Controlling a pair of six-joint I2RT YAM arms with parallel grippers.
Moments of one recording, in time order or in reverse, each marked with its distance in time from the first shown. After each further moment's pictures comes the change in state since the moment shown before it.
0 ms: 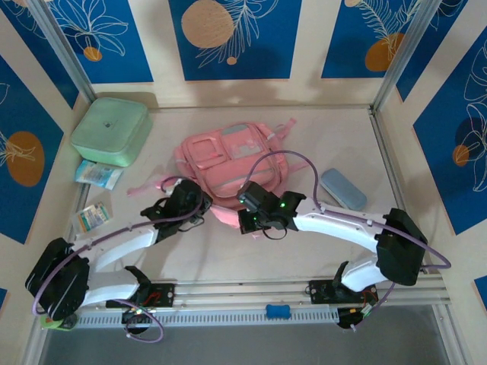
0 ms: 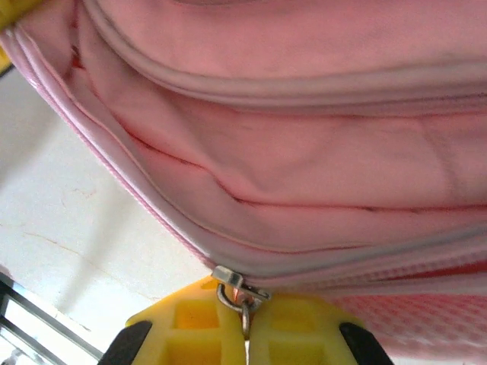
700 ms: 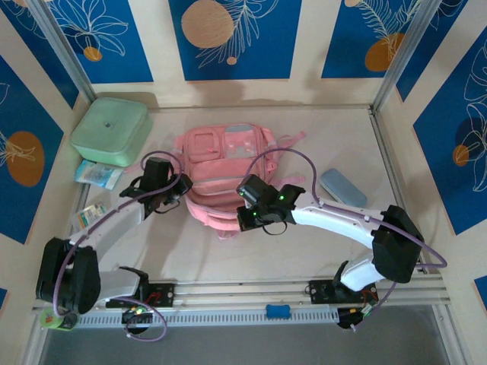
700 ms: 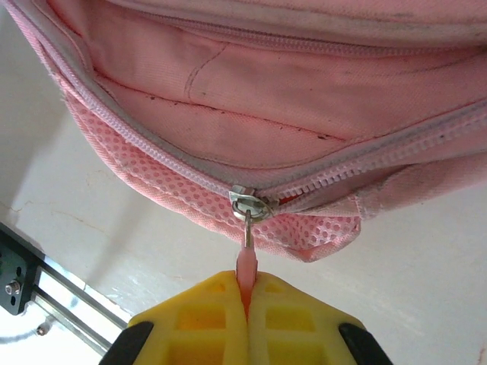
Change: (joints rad) left arm 0.336 0.036 0.127 -0.173 0.219 0.392; right arm -0.029 0.050 0.066 -0.042 -0.132 -0.037
